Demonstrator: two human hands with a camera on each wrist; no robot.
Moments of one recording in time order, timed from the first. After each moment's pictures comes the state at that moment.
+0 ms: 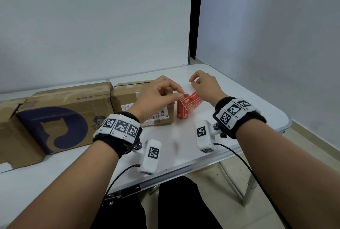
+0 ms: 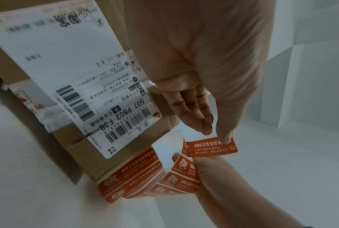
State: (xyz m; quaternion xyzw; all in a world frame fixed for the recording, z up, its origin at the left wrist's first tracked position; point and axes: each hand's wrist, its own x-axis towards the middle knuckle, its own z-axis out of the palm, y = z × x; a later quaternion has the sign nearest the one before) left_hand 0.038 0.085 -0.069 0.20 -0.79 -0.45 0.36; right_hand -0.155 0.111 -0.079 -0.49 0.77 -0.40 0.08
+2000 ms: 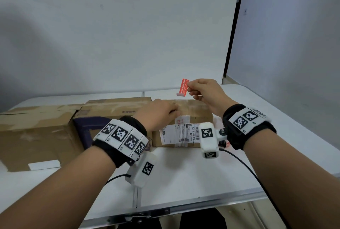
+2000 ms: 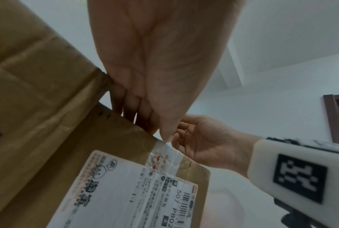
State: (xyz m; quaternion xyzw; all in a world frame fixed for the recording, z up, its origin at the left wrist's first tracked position) left_hand 0.113 0.042 -0.042 0.37 -0.93 0.01 0.08; right_hand -0.073 0.049 -0.034 -0.47 0.55 -0.58 0.37
